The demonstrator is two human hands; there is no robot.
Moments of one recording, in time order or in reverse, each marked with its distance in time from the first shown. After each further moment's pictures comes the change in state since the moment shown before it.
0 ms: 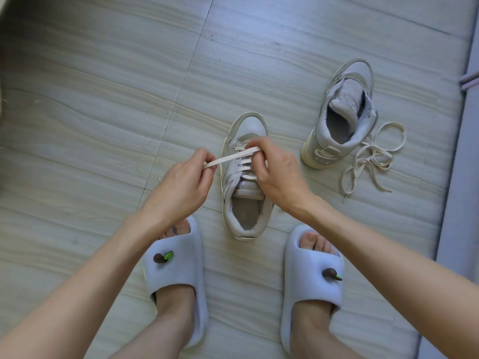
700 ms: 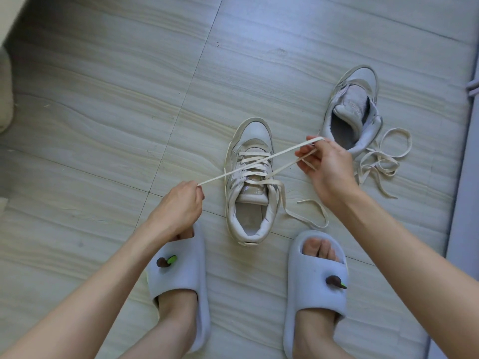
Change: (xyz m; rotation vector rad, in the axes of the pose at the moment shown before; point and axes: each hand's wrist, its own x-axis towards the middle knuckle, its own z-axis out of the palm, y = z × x) left_hand -0.003 -0.043 0.027 0.184 -0.185 -0.321; right_hand 0.020 0.033 -0.042 0.958 0.307 0.748
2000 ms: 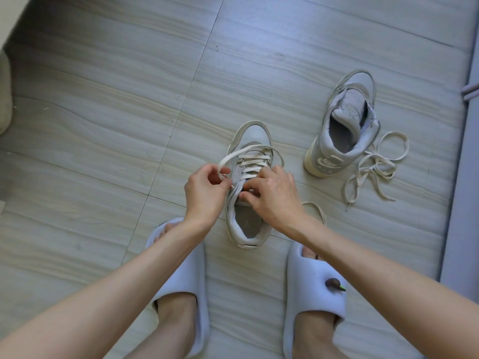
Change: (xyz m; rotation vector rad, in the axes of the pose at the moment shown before) left_hand 0.003 0.059 0.010 -0.789 0.345 -0.153; right_hand -0.029 0.059 0.027 -1.503 -0.370 -0.710
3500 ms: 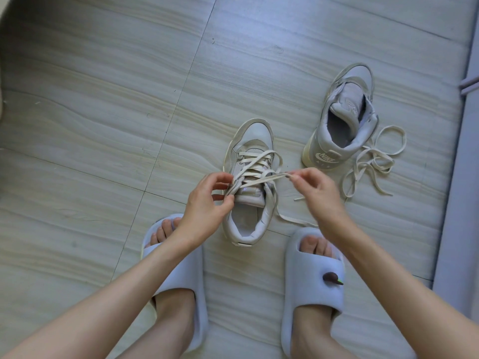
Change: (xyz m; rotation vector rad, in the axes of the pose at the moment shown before) left_hand -0.017 -0.026 -0.009 0.027 -0.287 0.219; right_hand -0.034 0.037 -0.031 0.933 0.144 0.485
